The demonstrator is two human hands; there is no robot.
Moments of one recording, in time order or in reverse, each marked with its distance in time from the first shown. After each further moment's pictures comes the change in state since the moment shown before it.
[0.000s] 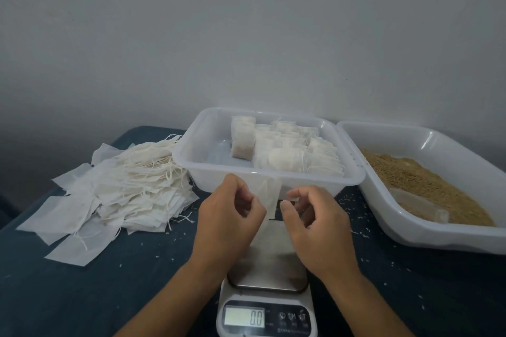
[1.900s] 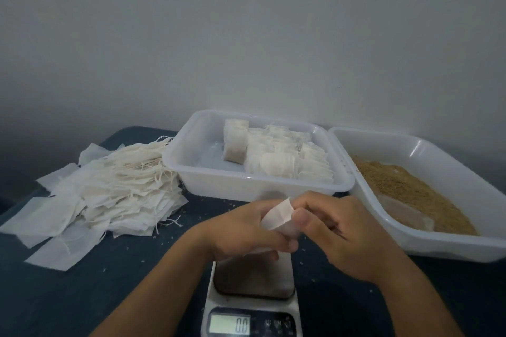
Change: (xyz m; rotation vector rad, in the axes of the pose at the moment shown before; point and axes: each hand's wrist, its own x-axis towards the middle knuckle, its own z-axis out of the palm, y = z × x) left_hand 0.034 0.027 0.008 -0.640 -1.090 -0.352; right_hand 0.033 -0.008 -0.072 0.133 -0.556 -0.172
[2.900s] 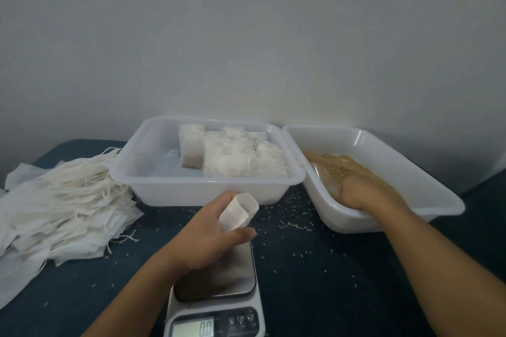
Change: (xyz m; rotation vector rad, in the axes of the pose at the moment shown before) left_hand 0.002 -0.019 0.009 0.332 0.380 0.052; right_hand -0.001 0.120 -0.102 -0.805 -0.255 1.141
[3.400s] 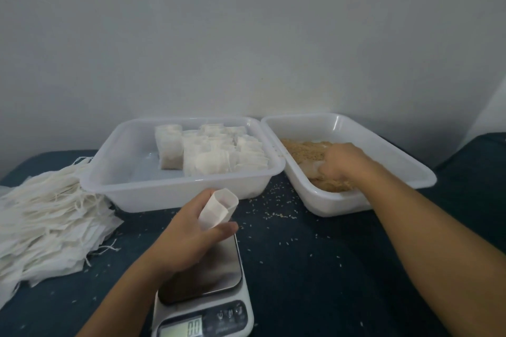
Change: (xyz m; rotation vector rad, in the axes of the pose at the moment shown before) left_hand -0.001 0.000 0.004 0.050 0.029 -0.014; right_hand 0.003 0.009 -0.024 0.081 0.132 0.048
